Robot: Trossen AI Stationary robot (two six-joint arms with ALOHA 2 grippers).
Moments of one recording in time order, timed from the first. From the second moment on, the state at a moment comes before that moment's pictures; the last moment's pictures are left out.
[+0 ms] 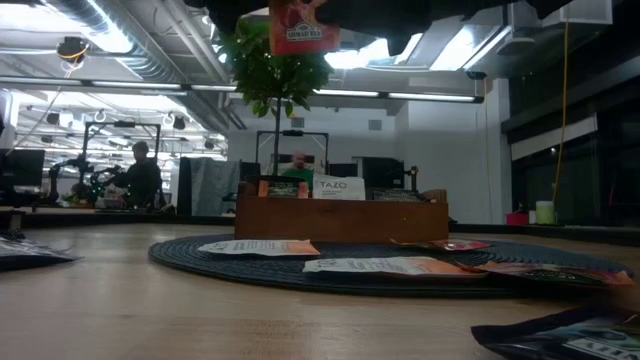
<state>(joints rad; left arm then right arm) -0.34 1.25 0.69 0.39 -0.37 0.05 0.31 1.57 0.87 0.49 0.36 -0.06</state>
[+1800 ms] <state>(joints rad) -0.16 1.25 0.69 0.24 -0.24 0.04 0.31 1.46 0.87 0.22 0.50 0.06</state>
